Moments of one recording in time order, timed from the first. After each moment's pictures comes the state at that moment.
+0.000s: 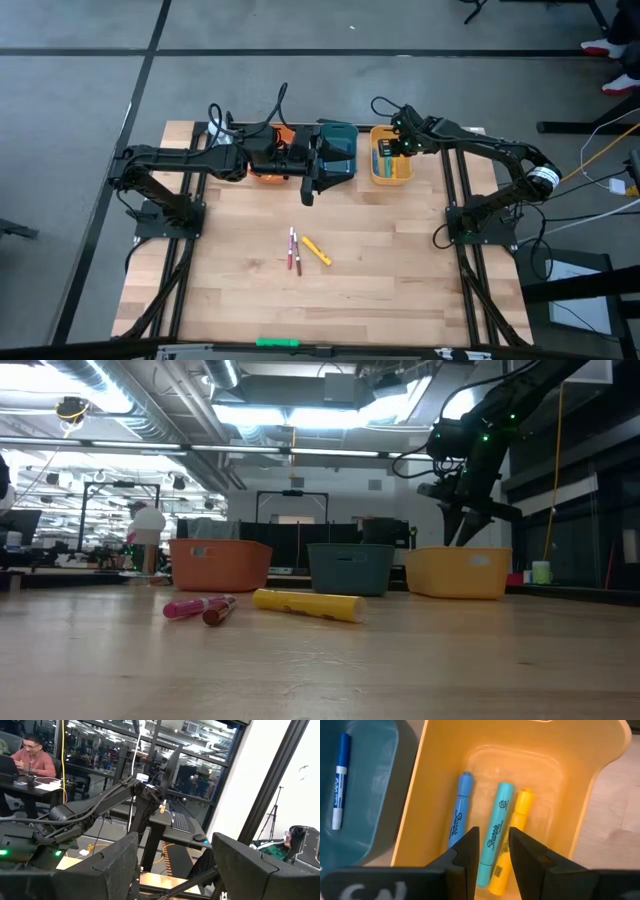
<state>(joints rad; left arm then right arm) 0.05 1.48 1.40 0.21 0.09 -0.30 -0.75 1.39 0.93 -0.62 0.07 0.60</state>
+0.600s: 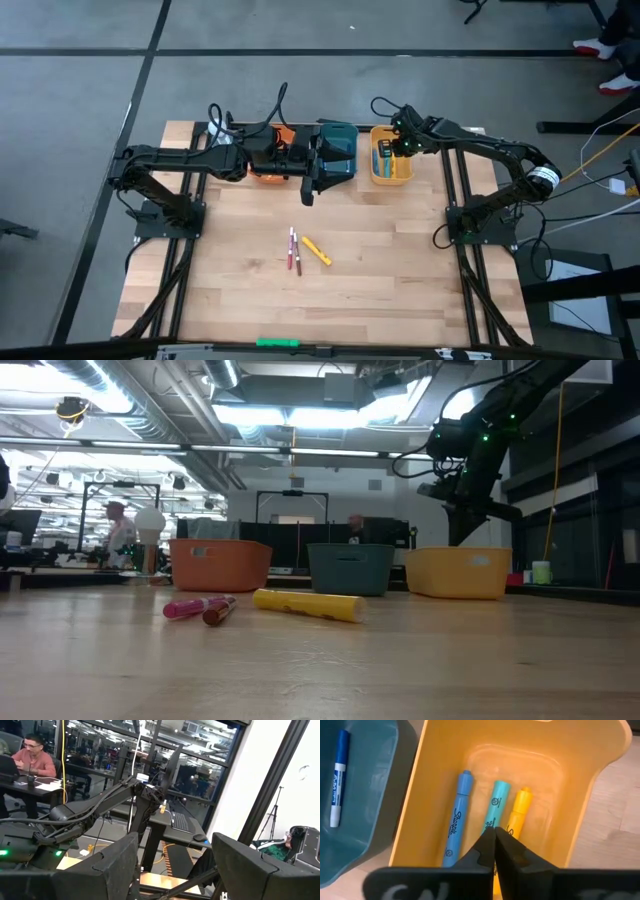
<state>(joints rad) 0.05 1.48 1.40 0.21 0.09 -0.30 -0.75 1.39 0.93 -0.63 0.07 0.59</state>
